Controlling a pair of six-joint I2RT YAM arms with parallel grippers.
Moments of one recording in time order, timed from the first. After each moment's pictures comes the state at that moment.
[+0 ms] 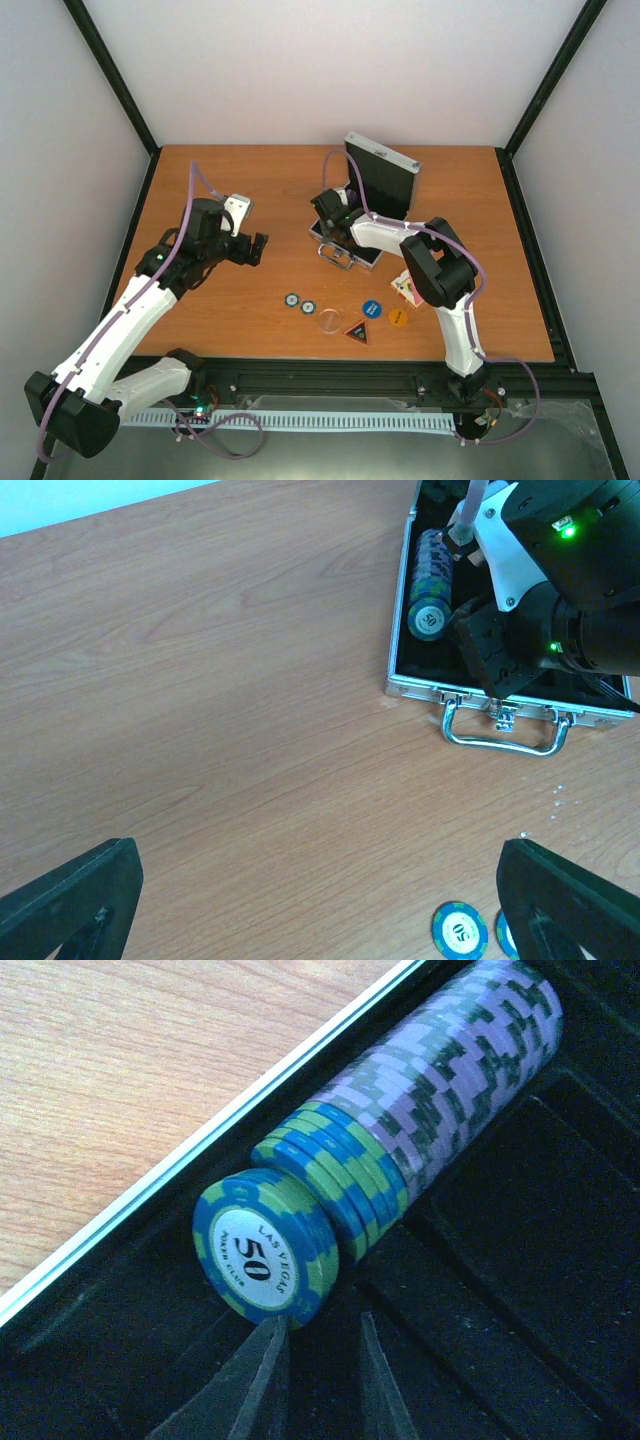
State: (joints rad) left arm -0.44 0.99 0.97 -0.65 -0.03 -0.05; right arm 0.68 2.12 1.45 -0.31 0.39 0.33
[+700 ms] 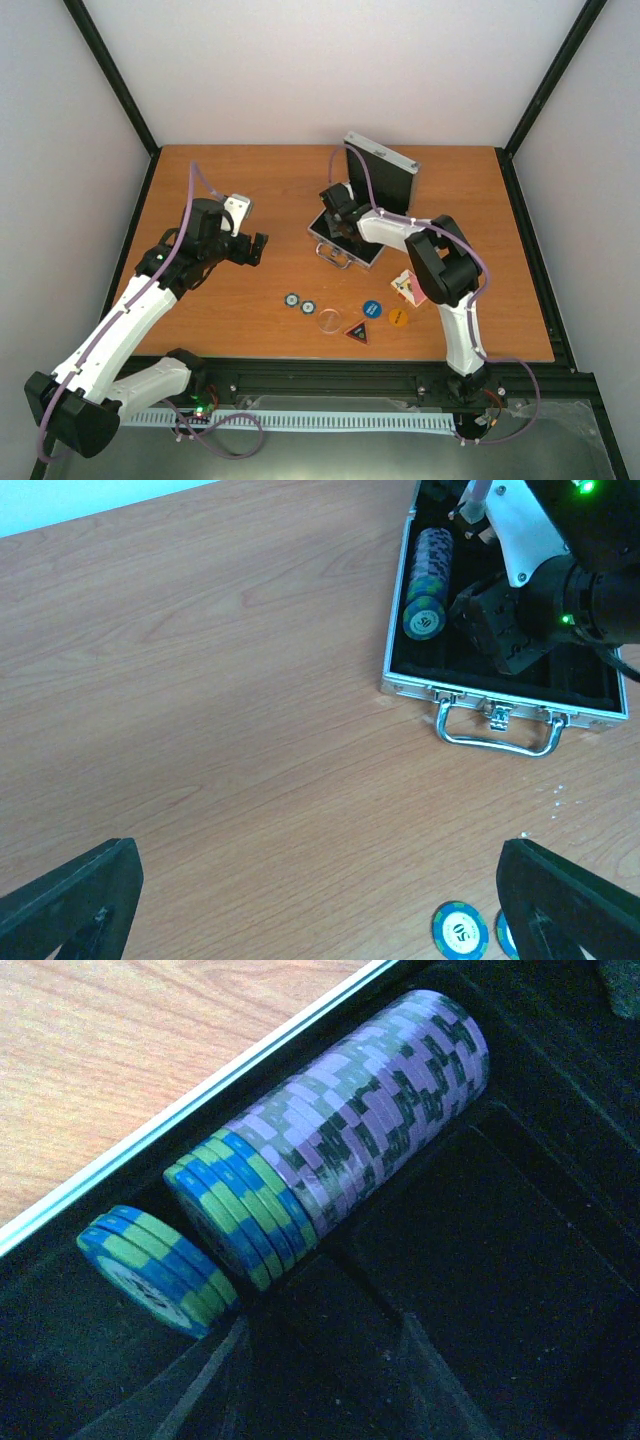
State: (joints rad) left arm -0.44 0.99 0.97 -0.65 -0.03 -0.05; right arm 0.64 2.11 1.45 -0.30 0.39 0.25
